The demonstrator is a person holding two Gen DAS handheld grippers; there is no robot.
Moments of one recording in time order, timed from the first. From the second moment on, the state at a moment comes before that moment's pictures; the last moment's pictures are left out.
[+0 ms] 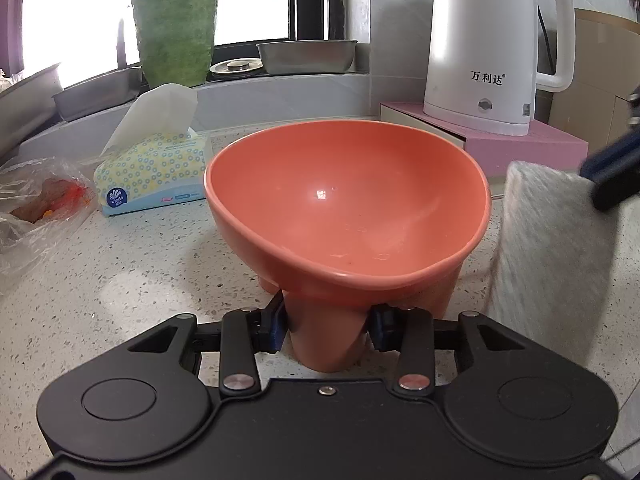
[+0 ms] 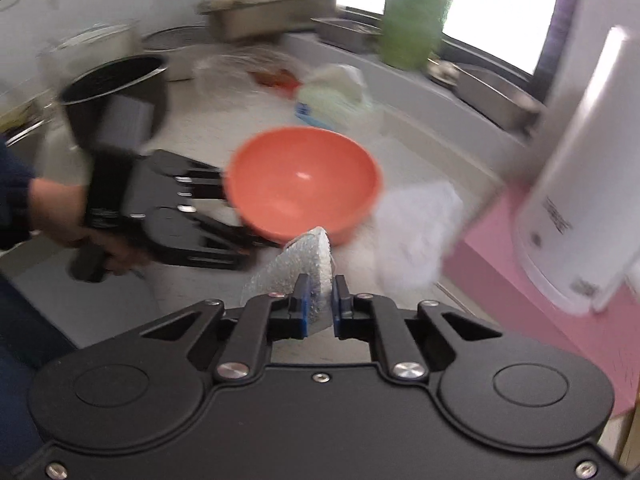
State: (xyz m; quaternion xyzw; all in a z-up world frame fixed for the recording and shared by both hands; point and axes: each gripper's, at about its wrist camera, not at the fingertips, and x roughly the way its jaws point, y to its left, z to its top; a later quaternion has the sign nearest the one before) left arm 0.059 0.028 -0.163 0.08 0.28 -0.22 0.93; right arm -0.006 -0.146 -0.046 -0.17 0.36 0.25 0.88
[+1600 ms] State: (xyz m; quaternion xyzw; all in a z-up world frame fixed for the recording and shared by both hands) left arm 0.058 0.028 -0.162 0.08 0.28 -0.22 0.93; right arm 0.084 -0.116 -0.024 -0.08 0.34 0.28 0.89
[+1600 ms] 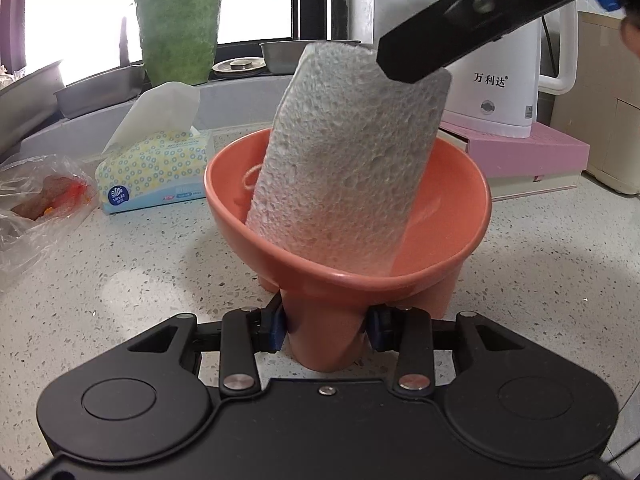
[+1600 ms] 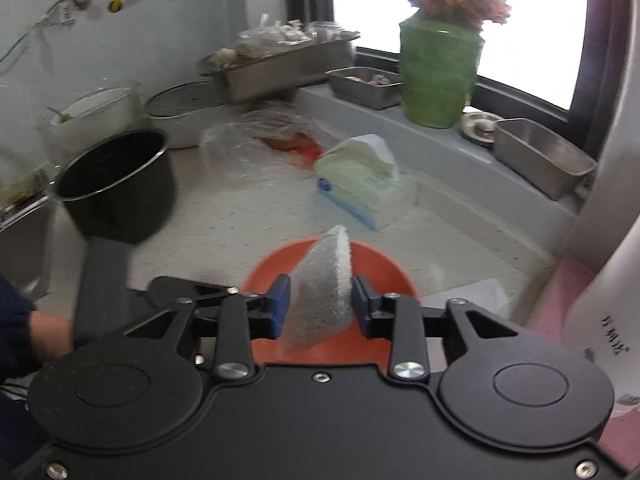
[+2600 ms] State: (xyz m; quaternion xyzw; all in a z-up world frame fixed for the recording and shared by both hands) left arm 0.055 0.022 -0.163 0.08 0.28 -0.21 0.93; right arm 0.082 -0.063 -0.046 -0.13 0.33 0.22 0.91
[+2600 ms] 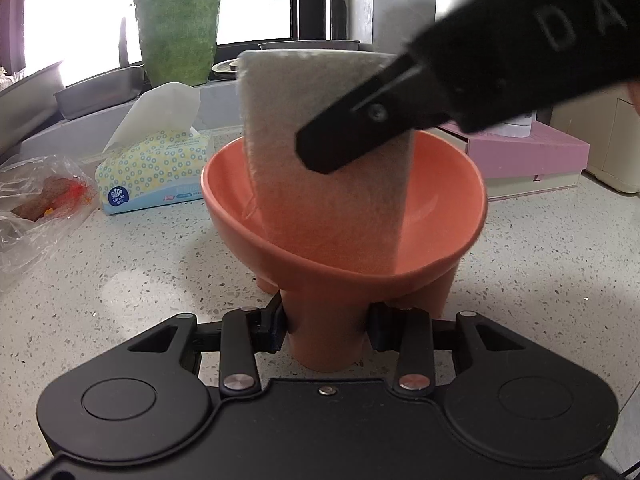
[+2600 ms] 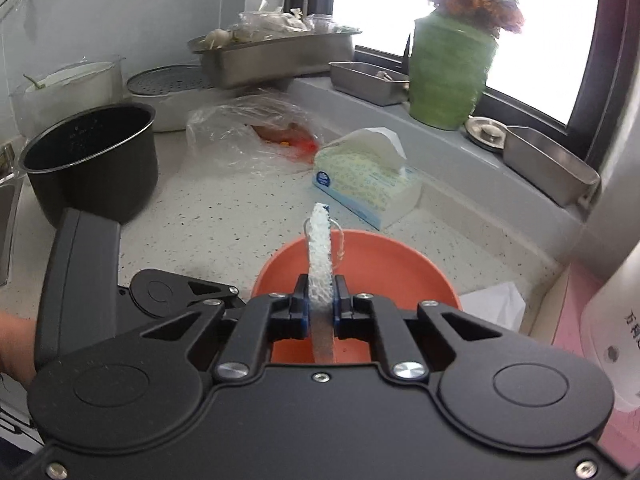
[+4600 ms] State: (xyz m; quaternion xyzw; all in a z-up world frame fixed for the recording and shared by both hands) left arm 0.070 0.006 -0.158 0.09 0.30 -0.20 0.93; right arm 0.118 -0.105 -0.057 0.04 0.46 0.10 0.88
